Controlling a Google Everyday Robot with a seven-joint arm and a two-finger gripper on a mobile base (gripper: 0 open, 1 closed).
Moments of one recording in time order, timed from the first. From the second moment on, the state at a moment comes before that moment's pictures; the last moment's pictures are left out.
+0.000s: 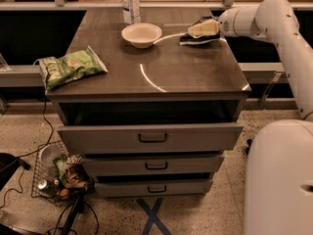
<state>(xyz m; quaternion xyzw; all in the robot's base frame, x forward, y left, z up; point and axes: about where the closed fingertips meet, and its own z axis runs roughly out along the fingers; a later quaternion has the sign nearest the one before) 0.883 -0.202 0.898 -0.26 0.77 0.14 0.56</state>
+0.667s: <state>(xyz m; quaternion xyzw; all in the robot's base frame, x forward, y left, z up) 0.905 -0.195 0.870 -0.25 0.79 0.15 0.54</state>
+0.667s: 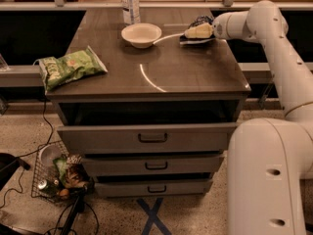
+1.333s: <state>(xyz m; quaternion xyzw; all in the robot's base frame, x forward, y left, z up) 0.913 -0.188 0.855 -0.25 0.80 0.15 0.53</state>
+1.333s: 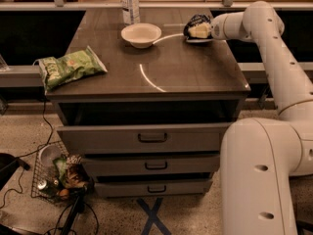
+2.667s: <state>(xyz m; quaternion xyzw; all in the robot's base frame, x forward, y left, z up) 0.914 -0.185 0.856 -0.25 0.80 0.15 0.53</state>
